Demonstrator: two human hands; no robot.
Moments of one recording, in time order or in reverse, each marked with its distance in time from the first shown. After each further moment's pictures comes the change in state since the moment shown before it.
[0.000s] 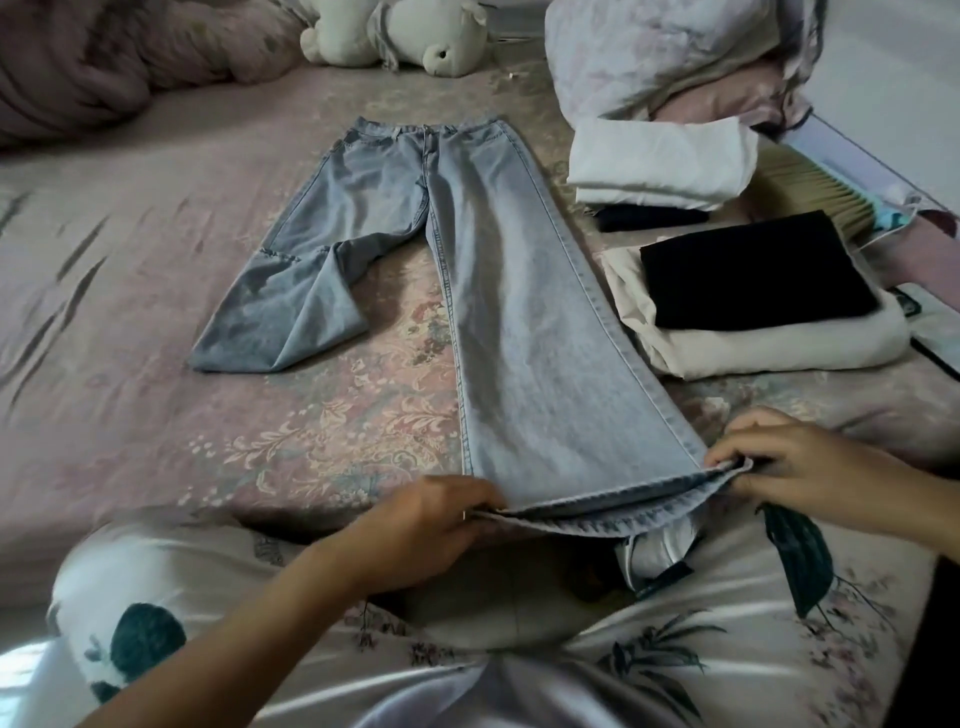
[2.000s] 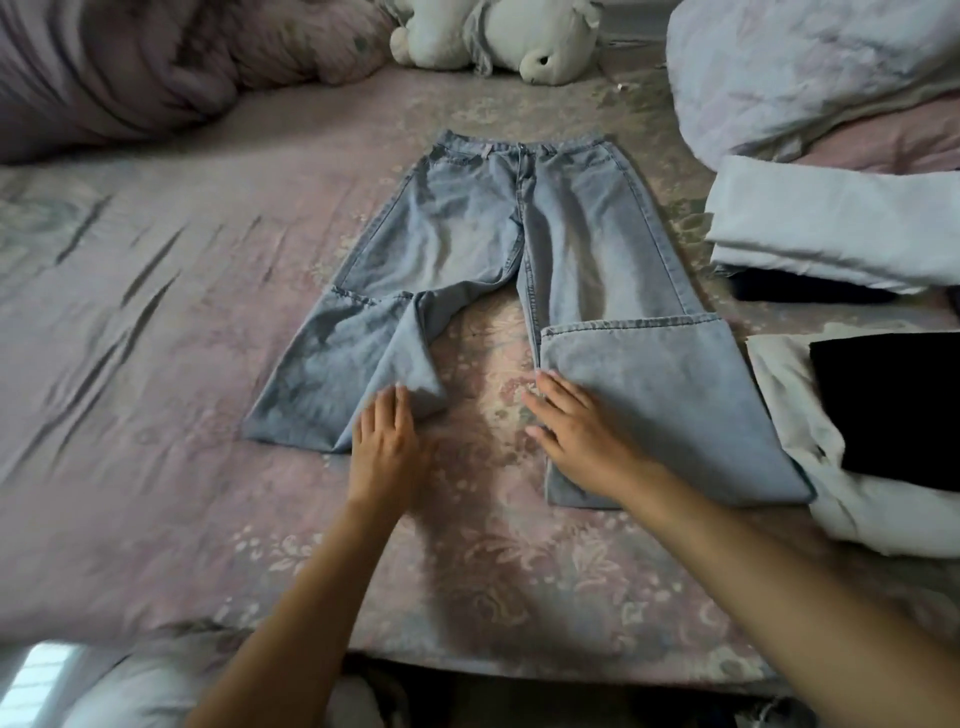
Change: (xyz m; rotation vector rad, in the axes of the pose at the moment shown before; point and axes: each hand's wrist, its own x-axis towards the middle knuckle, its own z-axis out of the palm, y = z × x) left_hand 0.045 -0.229 -0.049 0.550 0.362 -0.791; right_hand 0.343 -0.088 0.089 -0.333 0.294 -0.288
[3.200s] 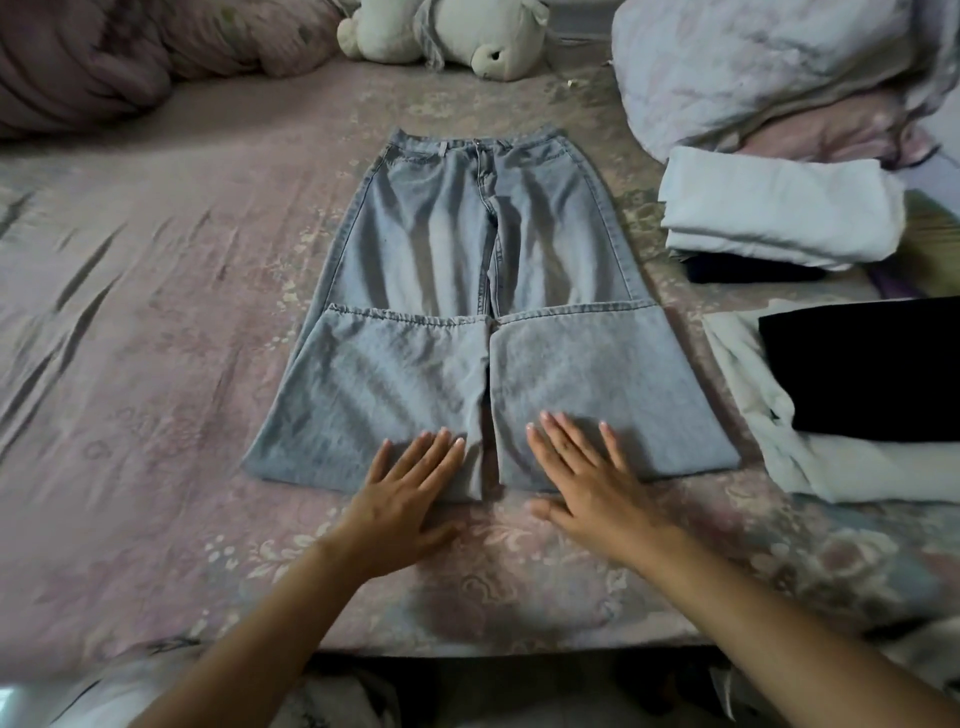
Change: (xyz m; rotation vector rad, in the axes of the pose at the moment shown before) left_hand -0.045 -0.003 0.003 -0.014 -0.173 0.558; right_hand -0.080 -0.020 0.008 -0.257 -0.175 0.164
